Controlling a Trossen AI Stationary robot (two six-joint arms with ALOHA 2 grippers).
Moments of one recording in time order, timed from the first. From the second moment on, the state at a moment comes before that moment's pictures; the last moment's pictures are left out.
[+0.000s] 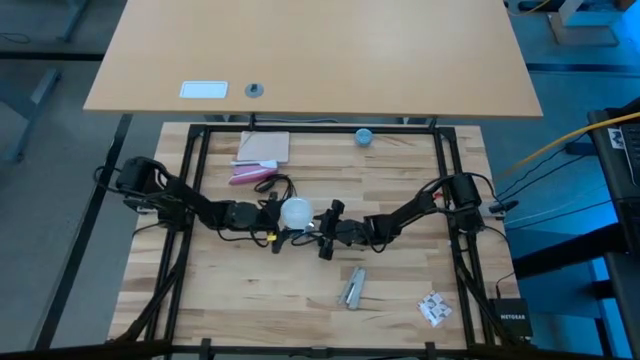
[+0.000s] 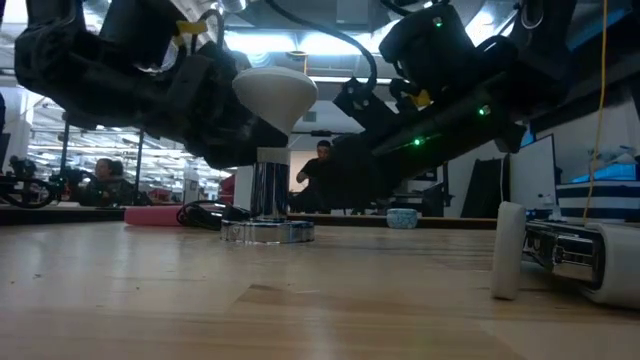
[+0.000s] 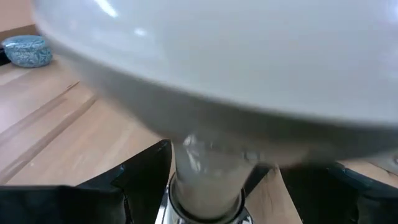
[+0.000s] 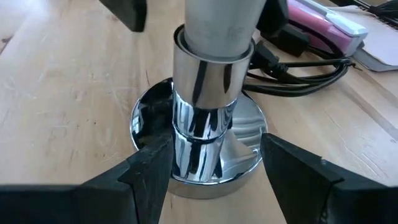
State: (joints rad) left arm -0.14 1.64 0.37 1.01 -0.27 -0.20; right arm 0.19 2.03 0.86 0.70 0.42 0.10
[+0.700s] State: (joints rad) left arm -0.13 1.65 0.39 1.00 -0.28 -0.23; right arm 0.19 2.03 0.86 0.70 0.41 0.10
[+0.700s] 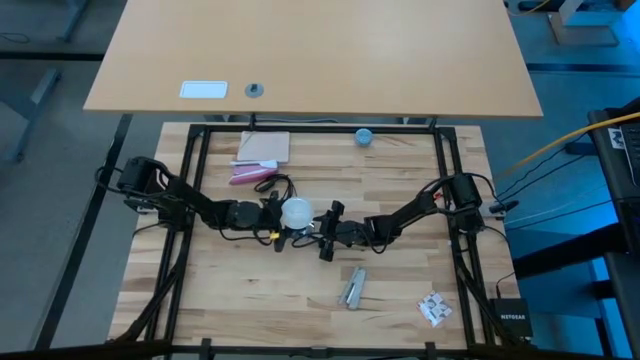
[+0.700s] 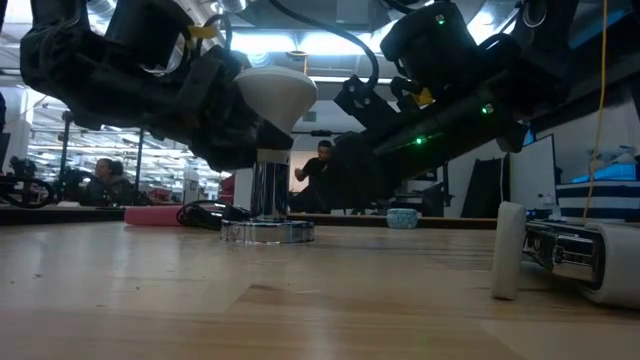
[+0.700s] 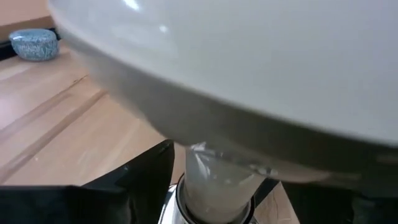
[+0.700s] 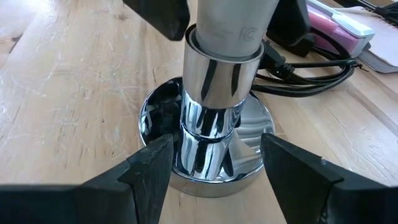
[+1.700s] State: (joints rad) left arm -0.14 1.65 0.39 1.00 -0.15 -0.20; right arm 0.19 2.03 0.86 0.69 0.26 -0.12
